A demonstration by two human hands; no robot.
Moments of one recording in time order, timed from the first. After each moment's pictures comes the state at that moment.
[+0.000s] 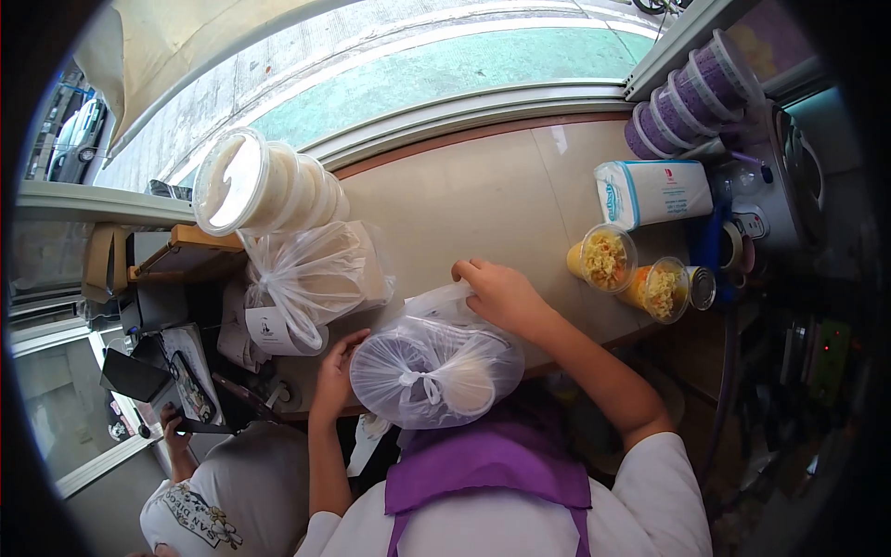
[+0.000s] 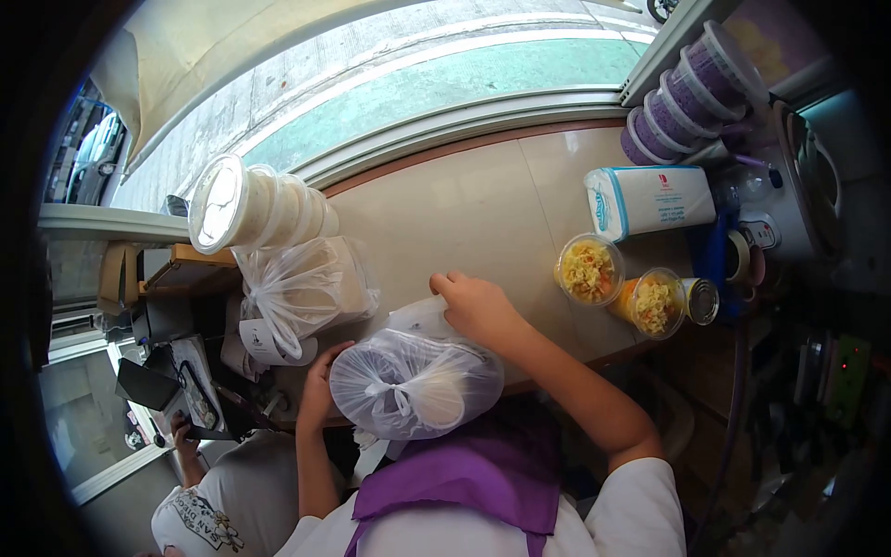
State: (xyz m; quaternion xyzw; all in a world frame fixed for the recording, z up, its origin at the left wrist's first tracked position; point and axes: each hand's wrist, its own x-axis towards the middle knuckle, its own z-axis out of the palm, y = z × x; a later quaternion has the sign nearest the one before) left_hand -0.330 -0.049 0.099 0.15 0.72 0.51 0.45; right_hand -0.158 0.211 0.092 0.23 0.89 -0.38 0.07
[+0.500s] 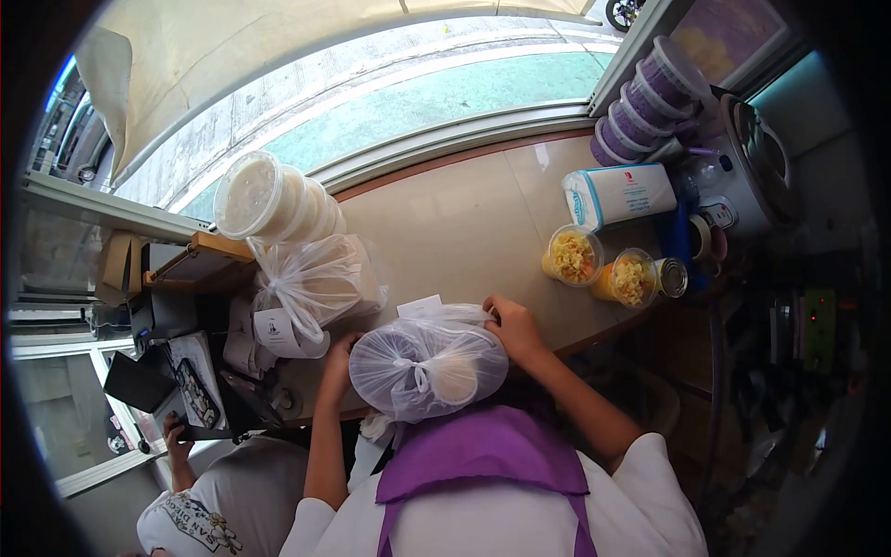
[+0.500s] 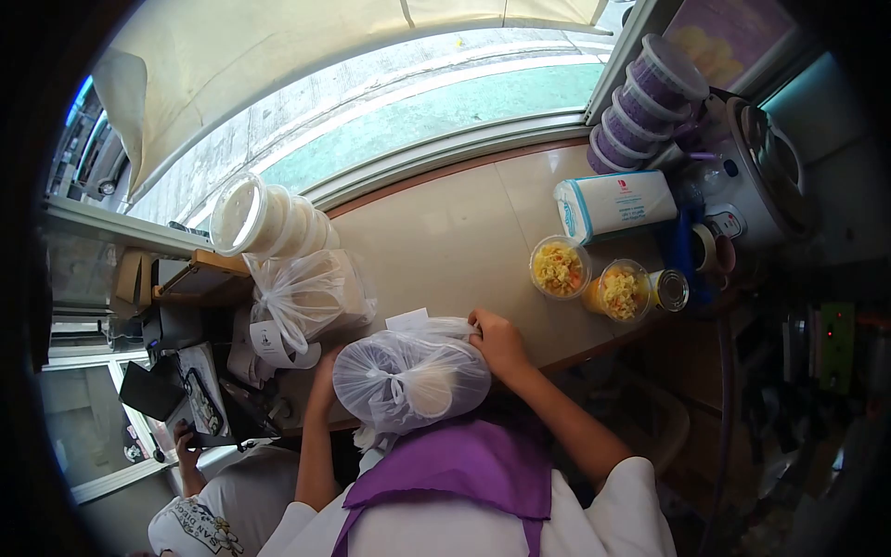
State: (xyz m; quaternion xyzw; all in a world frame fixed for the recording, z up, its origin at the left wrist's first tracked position) left_hand -0.343 -0.040 0.077 0.22 0.77 0.39 0.46; right_hand -0.090 0.169 0.061 0.40 0.80 -0.43 -0.11
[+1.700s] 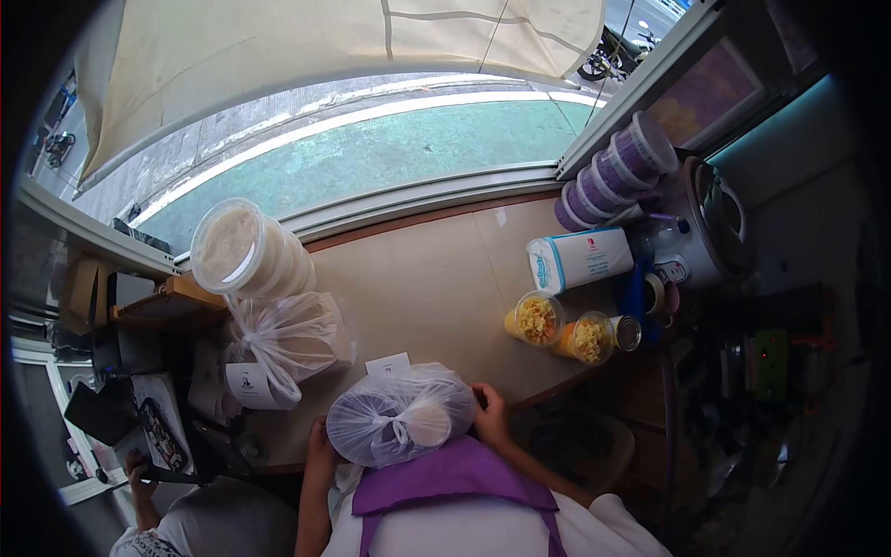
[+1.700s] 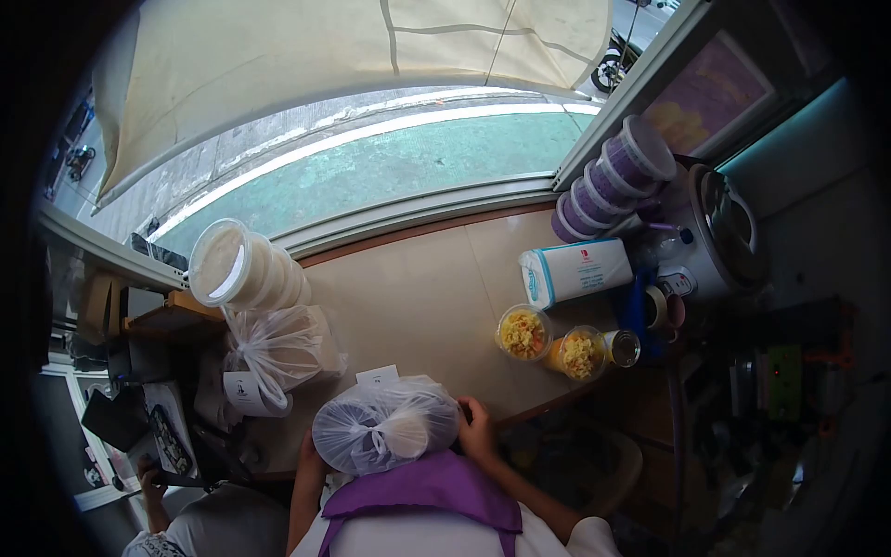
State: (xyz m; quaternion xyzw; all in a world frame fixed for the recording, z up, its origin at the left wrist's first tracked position) left_hand -0.294 -0.087 0.085 0.01 0.68 0.53 0.51; right_hand -0.051 0.108 0.034 0.54 0.64 -0.50 -0.22
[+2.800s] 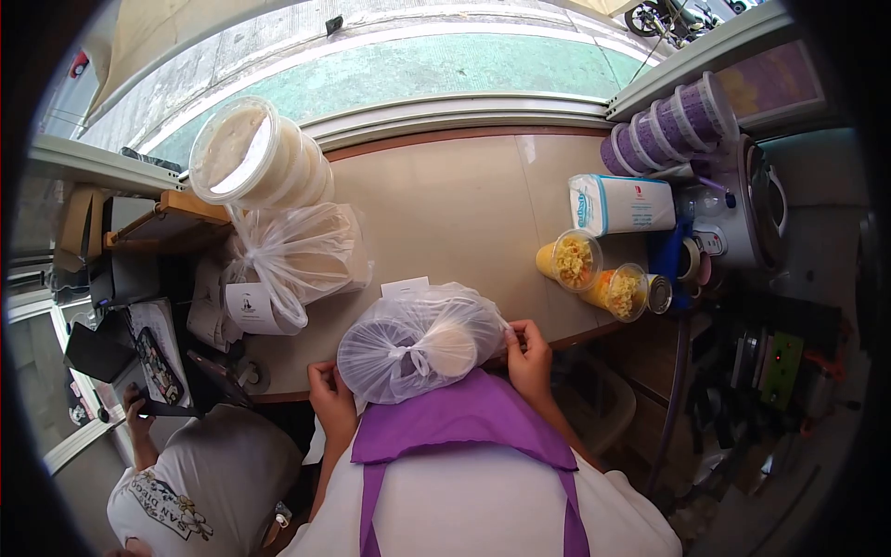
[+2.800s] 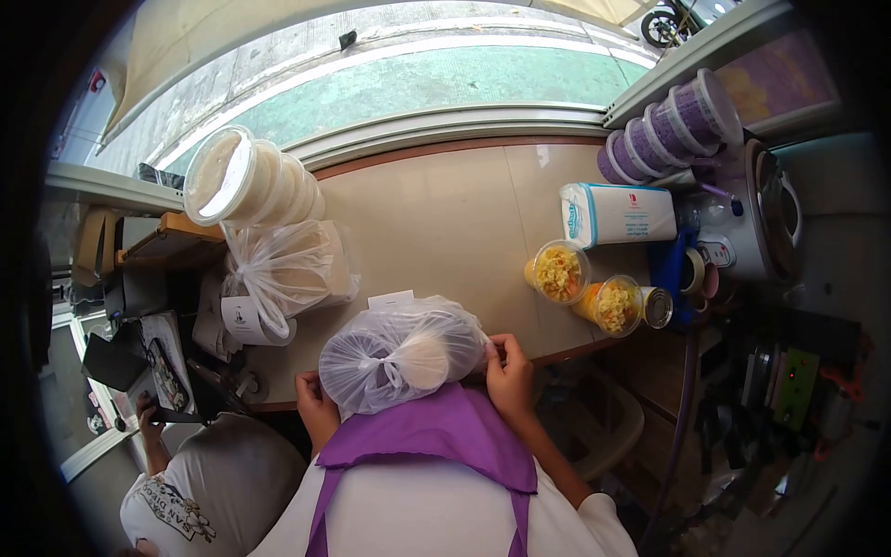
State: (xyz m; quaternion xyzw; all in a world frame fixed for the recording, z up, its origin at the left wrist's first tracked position) left_hand -0.257 -0.078 0.113 0.05 0.84 0.46 0.28; right_hand -0.055 0.131 0.109 0.54 0.63 -0.52 -0.17
